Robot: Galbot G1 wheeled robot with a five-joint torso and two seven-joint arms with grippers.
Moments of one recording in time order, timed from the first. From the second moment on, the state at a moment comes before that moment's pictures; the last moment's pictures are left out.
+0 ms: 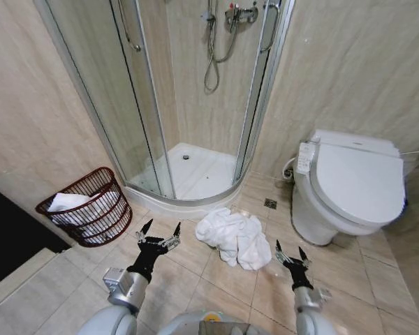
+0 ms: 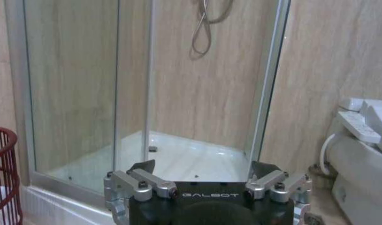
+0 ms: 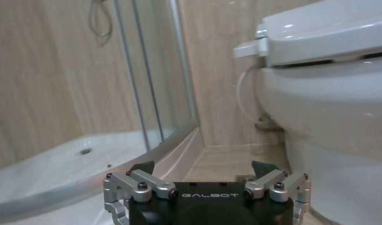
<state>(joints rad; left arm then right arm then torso) 1.88 -1.61 -0.57 -2.50 -0.07 0.25 0.20 -1.56 1.44 0.72 1.70 0.37 0.23 -0.13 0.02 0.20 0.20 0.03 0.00</state>
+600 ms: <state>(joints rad) 1.88 -1.61 -0.57 -2.50 -0.07 0.25 0.20 -1.31 1.44 0.60 1.40 0.21 0.19 -0.07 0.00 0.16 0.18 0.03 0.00</state>
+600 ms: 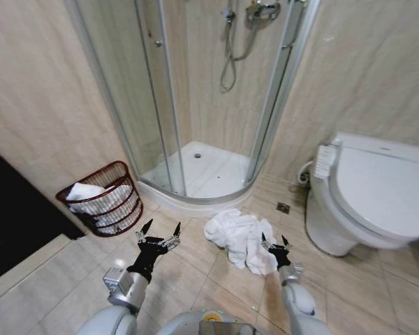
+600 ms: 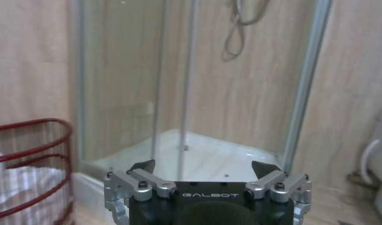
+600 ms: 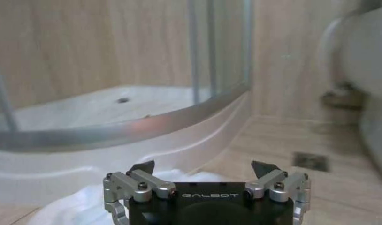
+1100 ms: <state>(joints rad) 1.88 -1.61 -0.57 -2.50 -0.07 0.25 0.20 -1.13 1.46 0.54 1.13 0.08 0.12 -0.03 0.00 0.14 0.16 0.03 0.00</state>
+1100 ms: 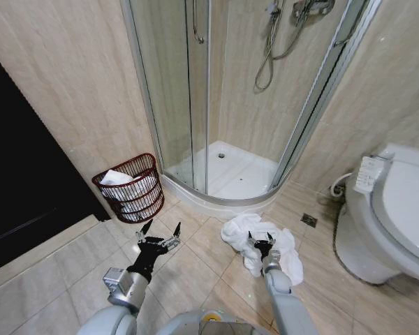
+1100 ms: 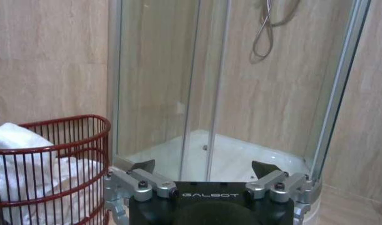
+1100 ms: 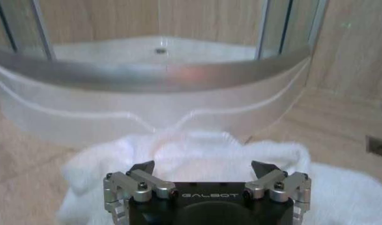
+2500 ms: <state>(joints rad) 1.89 -1.61 -0.57 -2.50 -0.07 0.25 0.20 -1.04 1.48 0.60 0.90 0.02 0.12 -0.13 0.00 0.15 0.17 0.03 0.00</state>
